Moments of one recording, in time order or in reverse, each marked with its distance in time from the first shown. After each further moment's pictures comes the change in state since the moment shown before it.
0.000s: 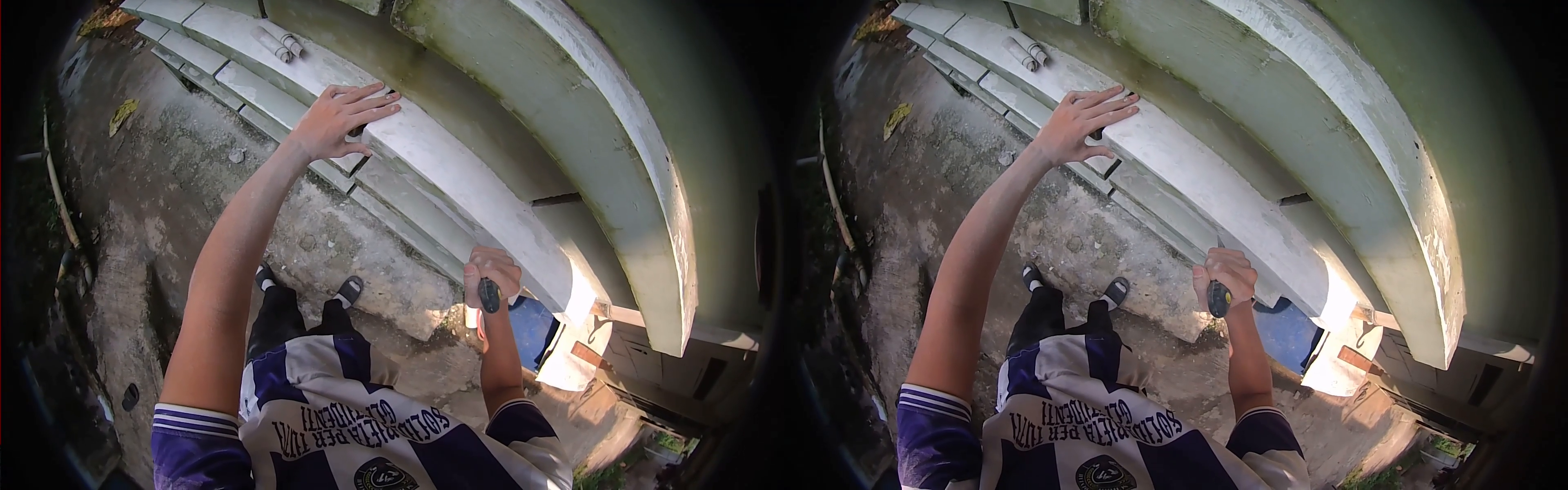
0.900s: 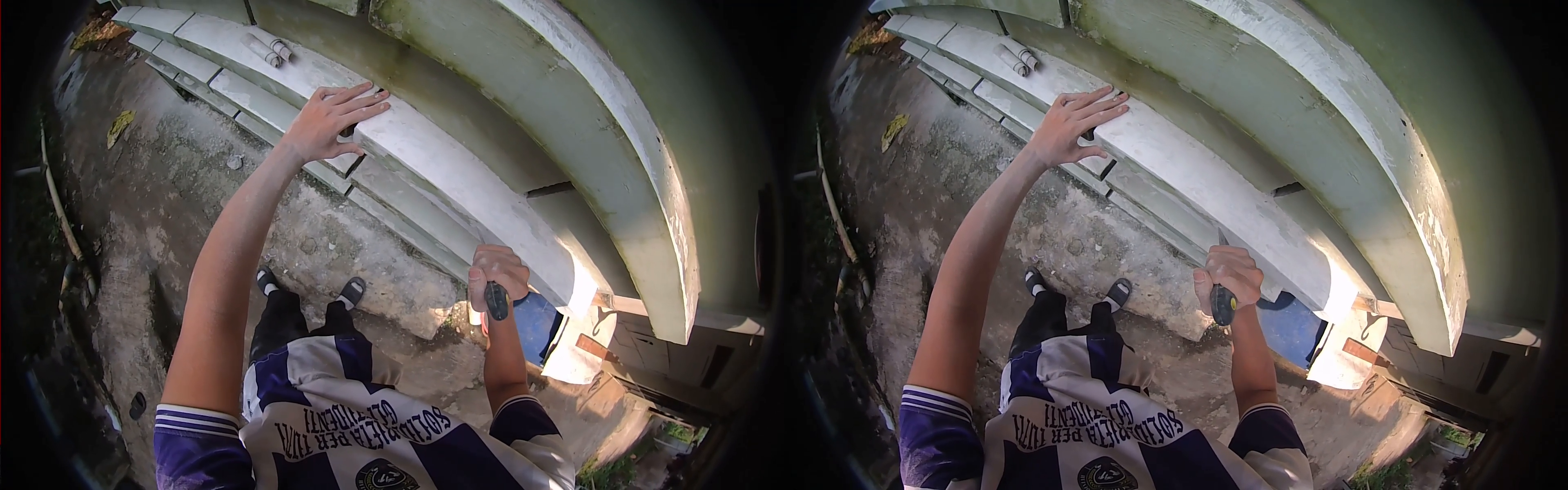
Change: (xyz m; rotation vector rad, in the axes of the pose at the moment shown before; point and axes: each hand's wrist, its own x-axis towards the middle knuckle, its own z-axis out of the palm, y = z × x) left_hand 0.002 0.003 -0.001 -0.070 0.036 -0.009; right_hand 0.006 -0.010 -0.006 0.094 0.052 -0.046
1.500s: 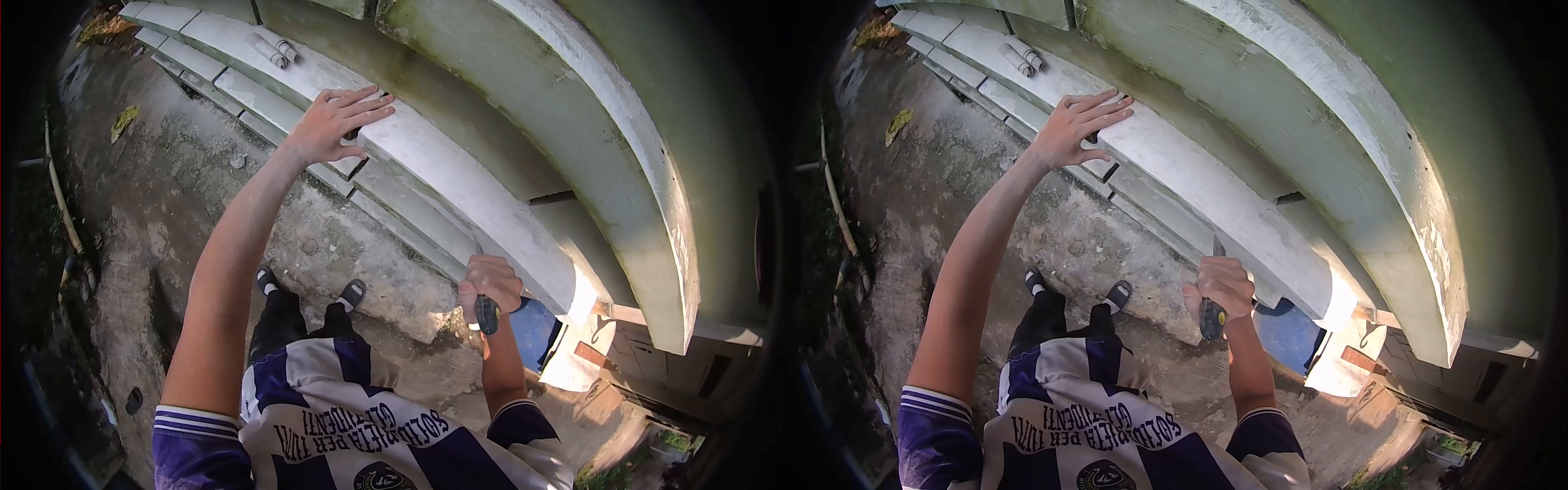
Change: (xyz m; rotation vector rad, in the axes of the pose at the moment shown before) left_hand 0.001 0.001 0.002 0.018 0.009 -0.002; right_hand -0.002 -0.006 0.003 0.058 -0.052 -0.005
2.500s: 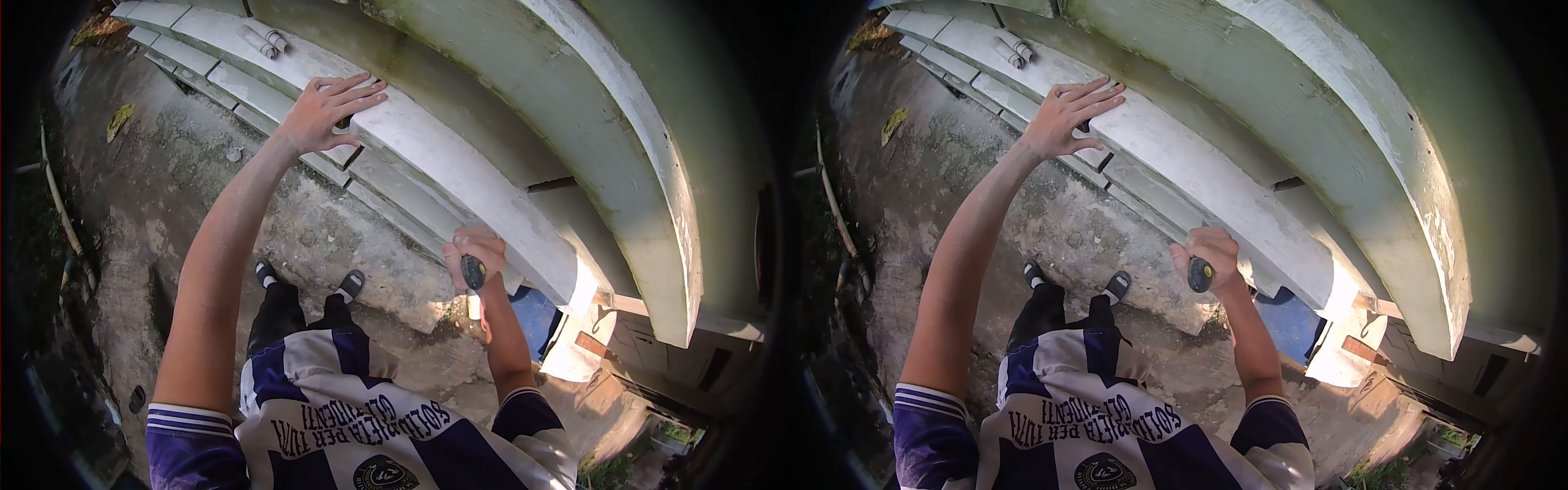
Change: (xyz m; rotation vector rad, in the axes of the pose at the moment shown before) left_hand -0.002 -0.001 0.001 0.032 -0.019 -0.003; right_hand 0.007 0.023 0.007 -0.178 -0.097 0.076
